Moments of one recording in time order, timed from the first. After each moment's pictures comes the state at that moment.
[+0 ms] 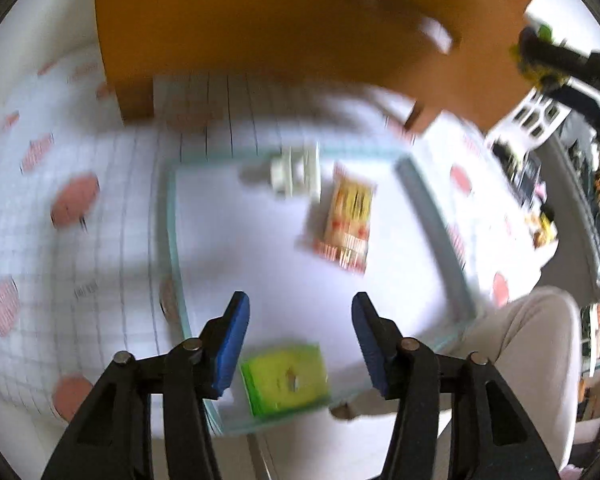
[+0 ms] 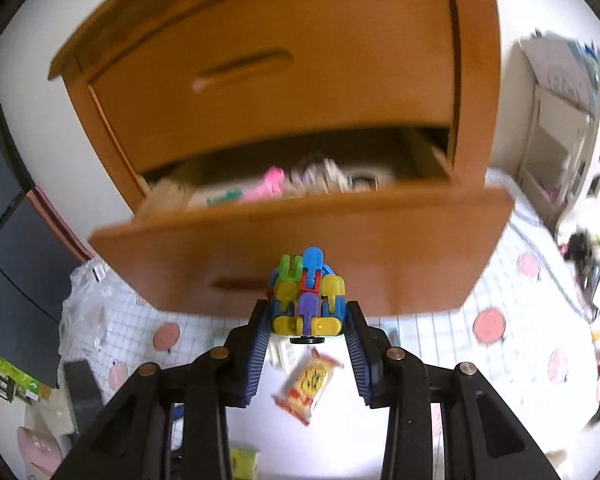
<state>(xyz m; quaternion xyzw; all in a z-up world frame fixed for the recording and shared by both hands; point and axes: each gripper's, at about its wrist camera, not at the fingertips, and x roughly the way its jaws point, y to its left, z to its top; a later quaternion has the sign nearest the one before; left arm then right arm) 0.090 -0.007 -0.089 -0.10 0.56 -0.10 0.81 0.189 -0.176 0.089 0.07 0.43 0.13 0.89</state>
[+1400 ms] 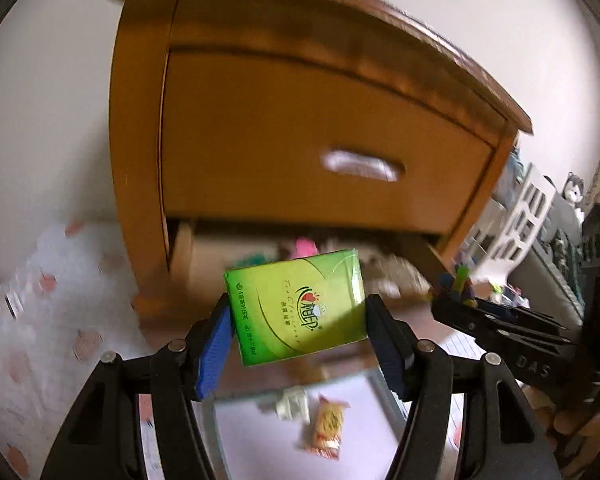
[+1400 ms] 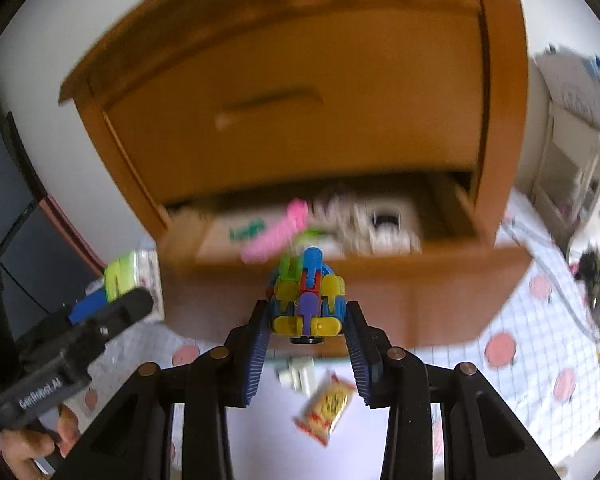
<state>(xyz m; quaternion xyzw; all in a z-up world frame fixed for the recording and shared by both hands) 0.168 0.033 0.119 -0.09 0.32 -0.07 0.94 0.207 -0.162 0.125 0.07 0.39 0.16 0.90</state>
